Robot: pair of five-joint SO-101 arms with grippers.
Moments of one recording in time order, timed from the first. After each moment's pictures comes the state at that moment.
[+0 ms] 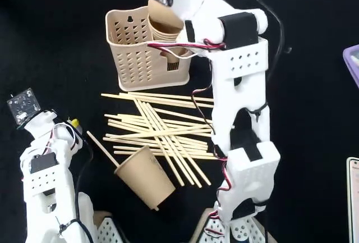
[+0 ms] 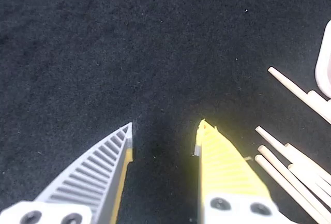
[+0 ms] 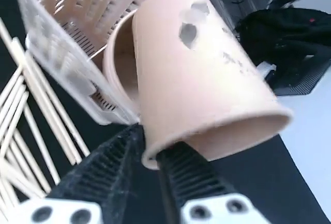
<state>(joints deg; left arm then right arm) -26.9 -57.4 79.6 33.8 10.0 -14.9 20.4 -64.5 99.5 43.6</state>
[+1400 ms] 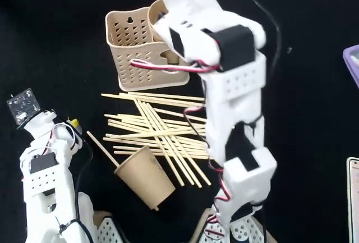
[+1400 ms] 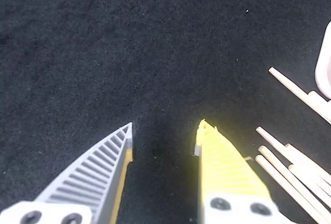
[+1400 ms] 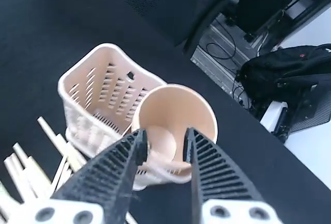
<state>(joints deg) -27.1 -57.4 79.6 33.8 10.0 -22.0 16.1 -69.9 98.9 25.7</state>
